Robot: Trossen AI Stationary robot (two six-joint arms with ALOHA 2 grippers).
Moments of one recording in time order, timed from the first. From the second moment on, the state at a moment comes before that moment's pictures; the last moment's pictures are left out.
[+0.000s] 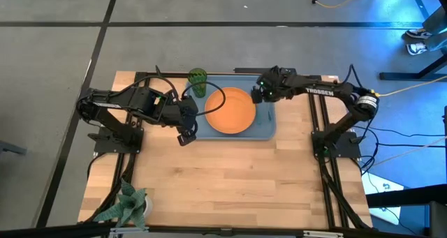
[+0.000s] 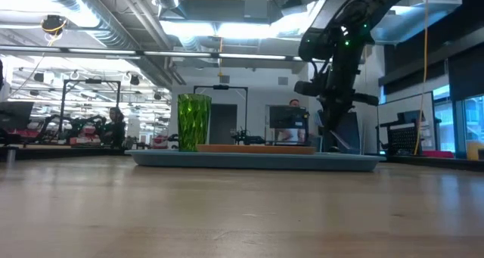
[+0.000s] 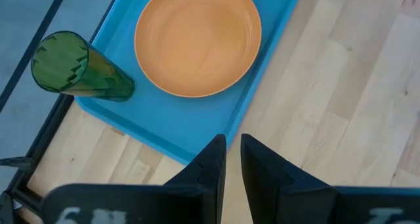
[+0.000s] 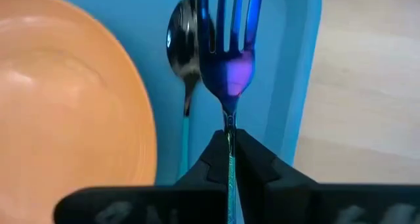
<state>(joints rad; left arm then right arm) -0.20 1.53 1.87 -1.47 -0.40 -0.57 -0.53 1.59 1.06 -0.70 0.19 0.84</state>
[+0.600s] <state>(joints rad) -0.19 1.53 1.87 -1.47 -0.40 -0.60 -0.60 1.72 1.06 -0.59 0.12 0.76</state>
